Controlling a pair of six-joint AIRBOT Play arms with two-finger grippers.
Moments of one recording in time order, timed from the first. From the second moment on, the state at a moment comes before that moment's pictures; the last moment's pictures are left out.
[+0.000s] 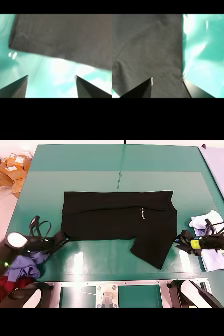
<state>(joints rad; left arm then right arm) 0.02 -0.80 0.33 0.93 -0.82 -1.71 -0.63 -0.96 0.47 -1.05 1.19 1.48</state>
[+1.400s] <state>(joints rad) 0.08 -1.00 0.62 1.24 -1.08 -1.64 -0.54 -0.85 0.45 -1.24 1.34 1.60</state>
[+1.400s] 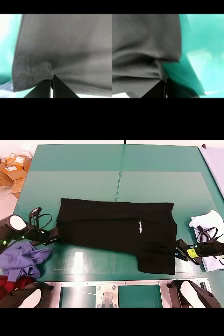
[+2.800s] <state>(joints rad) 0.10 -1.55 1.23 0.87 -0.88 -1.32 -0.44 -1.33 1.04 -0.98 1.02 1.48</state>
